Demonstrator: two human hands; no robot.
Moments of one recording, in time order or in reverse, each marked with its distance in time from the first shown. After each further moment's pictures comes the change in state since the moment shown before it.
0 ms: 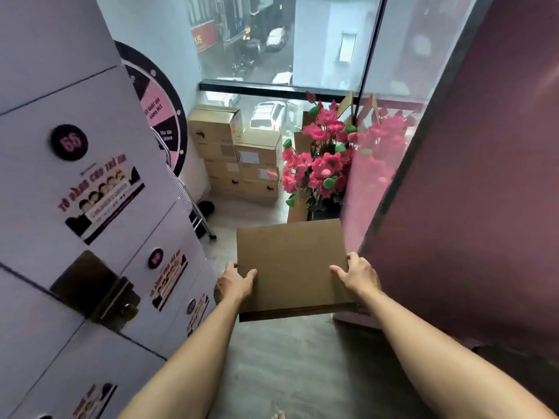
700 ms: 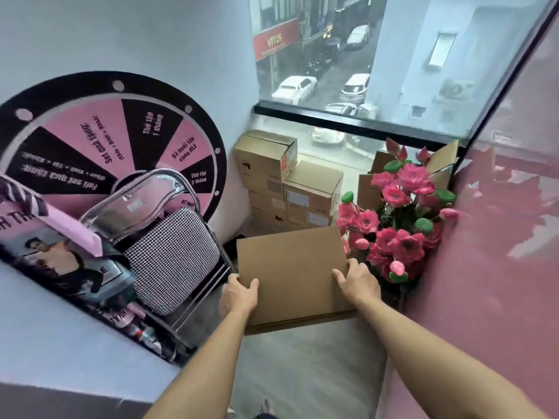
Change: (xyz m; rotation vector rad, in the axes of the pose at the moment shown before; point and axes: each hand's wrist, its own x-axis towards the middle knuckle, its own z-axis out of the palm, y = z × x) left_hand 0.357 0.184 -0.038 -0.075 0.177 -0.297; right_hand 0.429 -0.239 -0.007 -0.138 -0.094 -0.229
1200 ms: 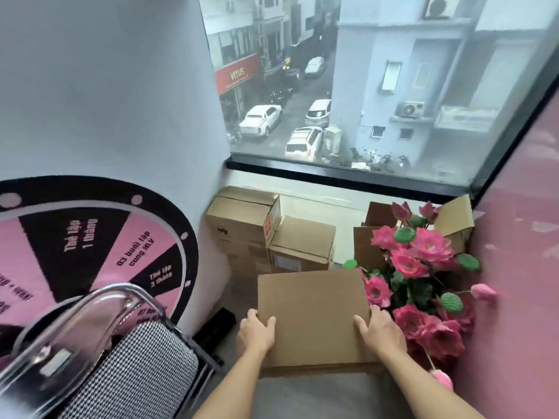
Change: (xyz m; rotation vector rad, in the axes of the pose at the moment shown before) left_hand 0.251 0.195 0.046 0.151 -0.169 0.139; right_hand 0.250 -0.051 -0.021 0.029 0.043 0.193
